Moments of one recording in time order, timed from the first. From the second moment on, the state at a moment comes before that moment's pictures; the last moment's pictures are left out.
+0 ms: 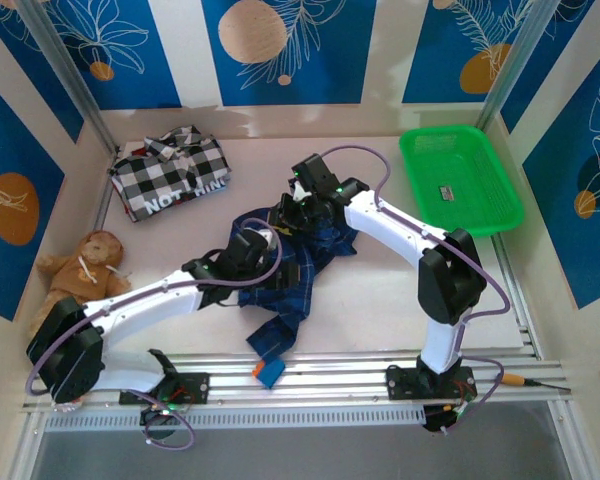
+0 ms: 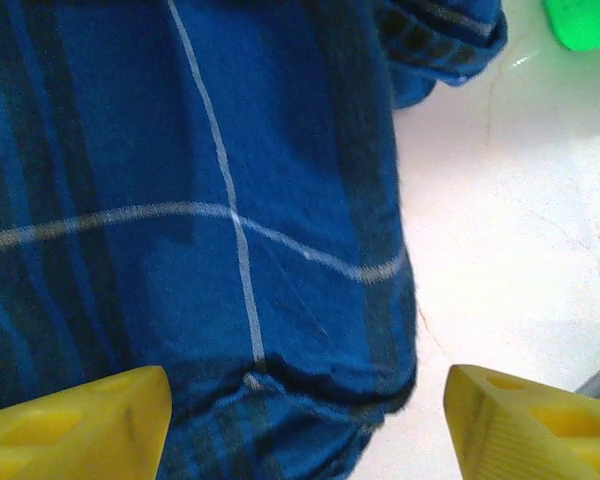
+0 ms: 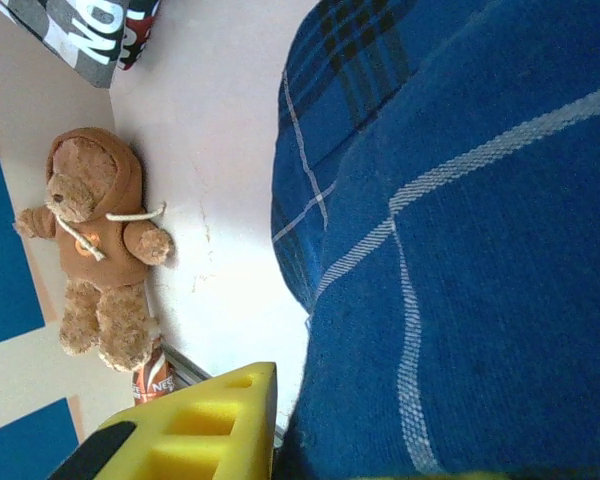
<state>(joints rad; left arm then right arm) -0.82 1.30 0.80 -0.28 0.07 -0.71 0.67 1.82 1.54 -0.61 -0.45 0.93</state>
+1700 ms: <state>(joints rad) -0.32 1.18 1.42 -0.73 0.08 -0.18 0.47 1.84 1.16 -0.56 0.10 0.77</state>
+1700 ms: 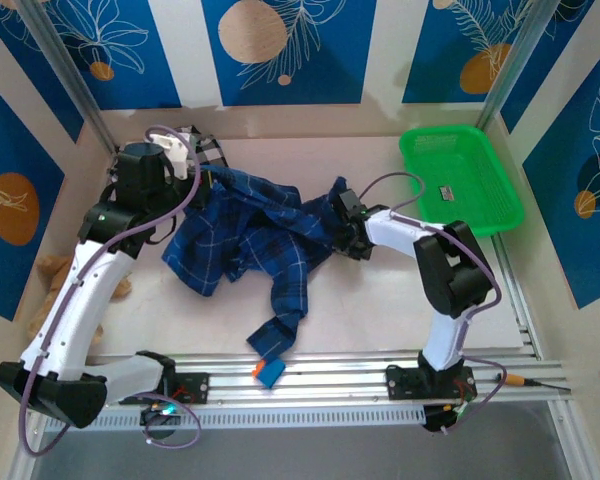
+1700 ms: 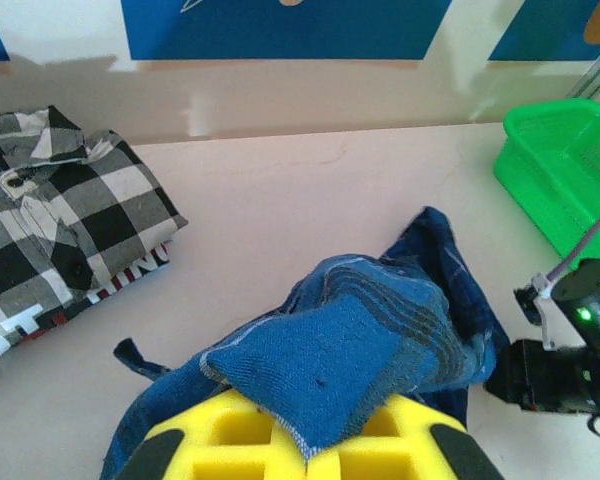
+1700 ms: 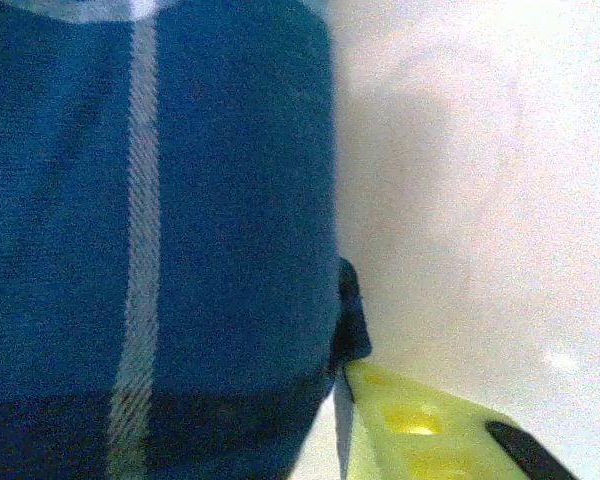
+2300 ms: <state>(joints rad) -0.29 1.12 1.53 -0.76 0.07 -0.07 0.24 1.28 1.30 -0.54 0.22 0.62</state>
